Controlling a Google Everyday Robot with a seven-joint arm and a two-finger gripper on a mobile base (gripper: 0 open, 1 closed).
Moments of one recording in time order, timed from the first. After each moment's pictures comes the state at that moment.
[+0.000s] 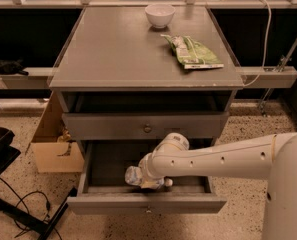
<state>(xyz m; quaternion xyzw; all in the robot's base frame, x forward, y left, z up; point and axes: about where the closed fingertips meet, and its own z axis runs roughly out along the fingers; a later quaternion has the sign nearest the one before) 0.546 0.020 0.459 -0.75 0.63 0.01 0.21</state>
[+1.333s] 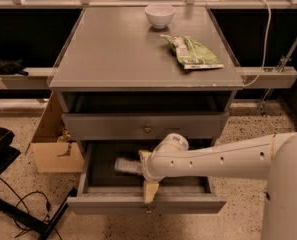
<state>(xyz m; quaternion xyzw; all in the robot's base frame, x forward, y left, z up) 0.546 0.020 0.459 -0.75 0.63 0.01 0.21</state>
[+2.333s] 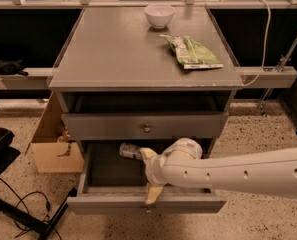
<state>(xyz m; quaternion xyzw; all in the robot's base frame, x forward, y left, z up) 0.521 0.016 0.504 -0.75 0.61 0.01 0.27</state>
